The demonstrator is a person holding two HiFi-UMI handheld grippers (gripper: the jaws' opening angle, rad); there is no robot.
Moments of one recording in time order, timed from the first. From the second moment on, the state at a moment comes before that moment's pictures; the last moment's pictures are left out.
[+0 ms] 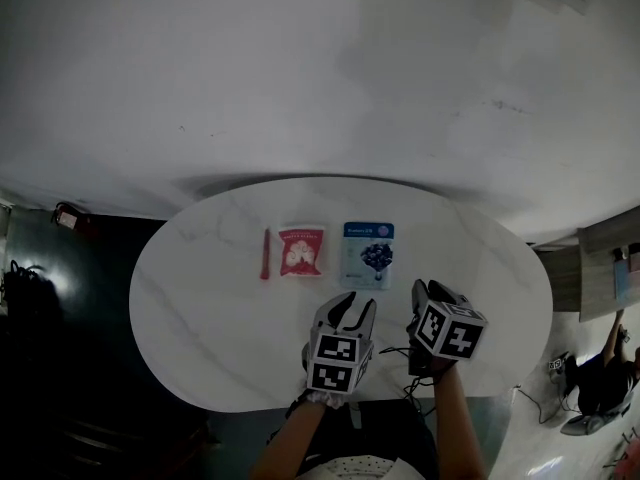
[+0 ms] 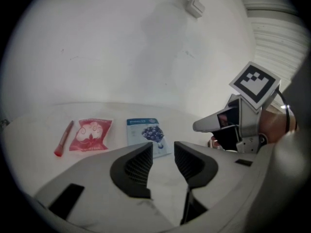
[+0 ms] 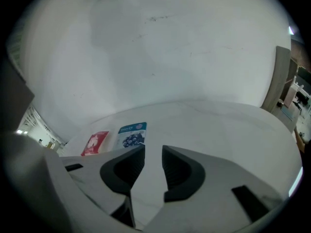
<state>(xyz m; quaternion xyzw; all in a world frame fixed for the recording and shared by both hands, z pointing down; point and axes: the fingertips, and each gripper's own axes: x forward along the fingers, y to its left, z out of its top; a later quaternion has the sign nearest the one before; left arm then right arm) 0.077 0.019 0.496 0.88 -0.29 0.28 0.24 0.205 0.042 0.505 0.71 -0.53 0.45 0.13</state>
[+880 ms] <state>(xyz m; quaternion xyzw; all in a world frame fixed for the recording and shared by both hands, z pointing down) 0.171 0.048 0.494 0.91 -0.19 0.31 0.20 0.274 0.115 0.508 0.75 -0.47 0.45 0.11</state>
